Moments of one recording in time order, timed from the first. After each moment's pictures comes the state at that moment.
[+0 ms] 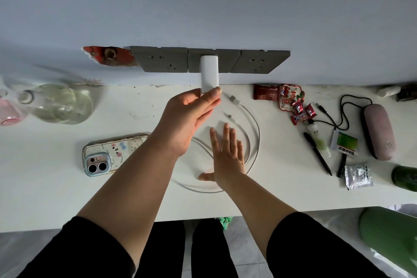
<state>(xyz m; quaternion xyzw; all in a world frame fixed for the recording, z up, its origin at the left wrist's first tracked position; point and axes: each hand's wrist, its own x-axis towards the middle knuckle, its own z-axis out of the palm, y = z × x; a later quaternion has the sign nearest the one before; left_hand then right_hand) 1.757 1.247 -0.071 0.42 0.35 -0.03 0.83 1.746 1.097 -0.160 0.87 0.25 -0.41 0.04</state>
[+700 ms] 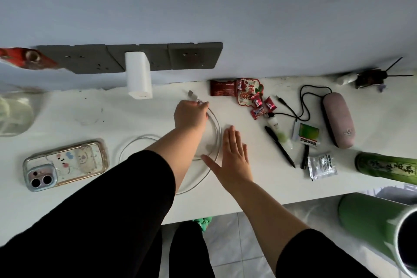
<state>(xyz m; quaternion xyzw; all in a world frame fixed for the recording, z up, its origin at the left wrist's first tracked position) 1.843 1.139 -0.162 0.60 0.53 -0.07 0.60 1.786 0.983 -0.171 0.93 0.16 -0.31 -0.13</state>
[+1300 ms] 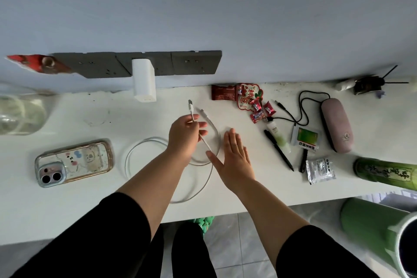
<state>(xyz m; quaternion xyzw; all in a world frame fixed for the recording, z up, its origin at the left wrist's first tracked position) 1.797 1.137 -0.130 0.53 0.51 -0.06 0.67 1.795 0.979 -0.167 0.91 0.16 -0.36 -0.12</state>
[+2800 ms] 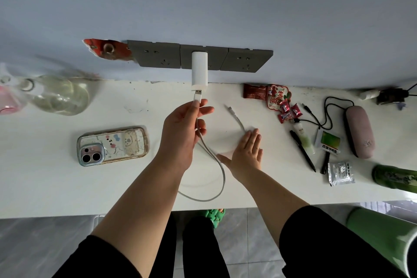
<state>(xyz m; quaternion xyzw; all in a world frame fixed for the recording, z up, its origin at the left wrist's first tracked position) 1.731 1.200 -0.051 0.40 0.45 0.06 0.80 1.770 1.043 -0.151 0.91 0.08 -0.40 0.01</state>
